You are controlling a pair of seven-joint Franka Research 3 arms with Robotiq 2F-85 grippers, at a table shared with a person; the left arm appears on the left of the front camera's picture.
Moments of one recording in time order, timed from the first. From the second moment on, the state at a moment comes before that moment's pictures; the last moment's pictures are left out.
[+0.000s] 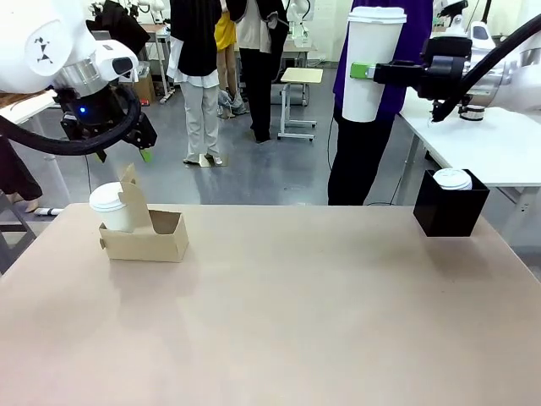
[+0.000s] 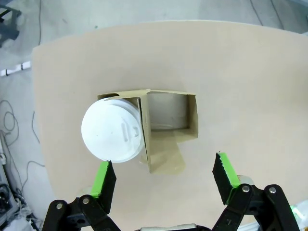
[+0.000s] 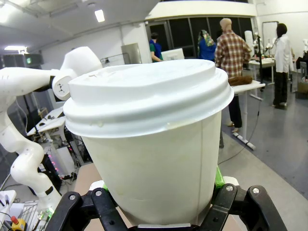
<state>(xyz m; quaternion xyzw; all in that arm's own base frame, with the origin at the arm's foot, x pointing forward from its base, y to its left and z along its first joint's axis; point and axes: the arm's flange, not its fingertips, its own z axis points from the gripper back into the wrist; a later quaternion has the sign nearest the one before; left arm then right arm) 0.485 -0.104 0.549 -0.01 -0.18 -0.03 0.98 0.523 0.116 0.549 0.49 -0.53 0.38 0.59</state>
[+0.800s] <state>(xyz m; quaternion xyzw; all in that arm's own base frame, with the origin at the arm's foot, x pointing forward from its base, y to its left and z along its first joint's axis) 0.515 -0.091 0.522 -0.01 -0.17 0.03 0.98 0.523 0.116 0.549 0.49 -0.53 0.38 0.59</state>
